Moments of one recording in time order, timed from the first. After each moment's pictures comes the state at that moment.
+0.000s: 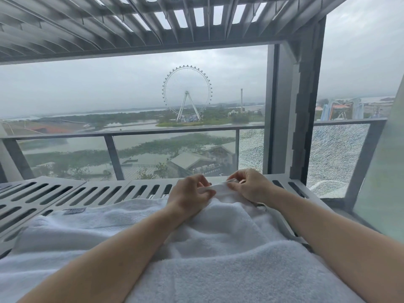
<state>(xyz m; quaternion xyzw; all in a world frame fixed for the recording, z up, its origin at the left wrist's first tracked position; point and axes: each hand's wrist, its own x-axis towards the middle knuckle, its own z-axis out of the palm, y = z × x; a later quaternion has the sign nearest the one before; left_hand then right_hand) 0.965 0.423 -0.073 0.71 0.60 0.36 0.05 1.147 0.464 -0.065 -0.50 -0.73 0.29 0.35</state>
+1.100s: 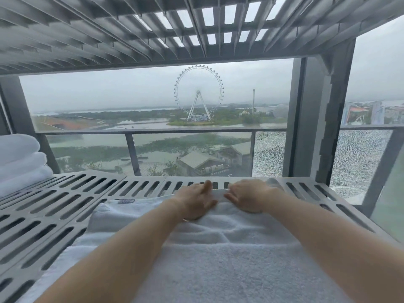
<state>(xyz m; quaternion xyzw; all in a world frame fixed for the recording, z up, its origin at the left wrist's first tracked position) 0.883 0.392 -0.064 0.80 0.60 0.03 -0.04 1.064 0.427 -0.051 -0.46 -0.88 -0.09 -0.01</state>
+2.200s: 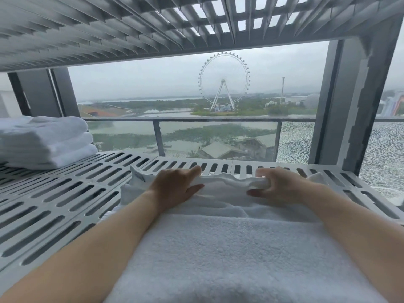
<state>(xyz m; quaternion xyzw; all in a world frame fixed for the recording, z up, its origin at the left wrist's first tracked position) 0.811 0.295 -0.064 0.78 0.53 0.18 -0.29 1.089 0.371 -0.049 -0.45 -0.88 0.02 0.14</state>
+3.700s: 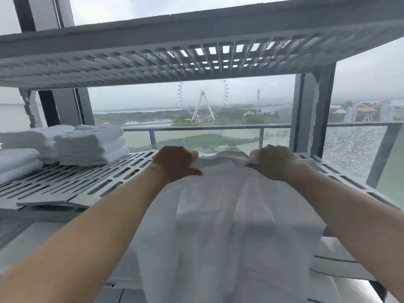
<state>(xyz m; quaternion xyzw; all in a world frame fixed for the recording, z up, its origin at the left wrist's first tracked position) 0.760 0.087 0.017 0.75 0.57 0.03 -0.34 1.017 0.137 0.007 -0.51 -0.82 -0.22 0.16</state>
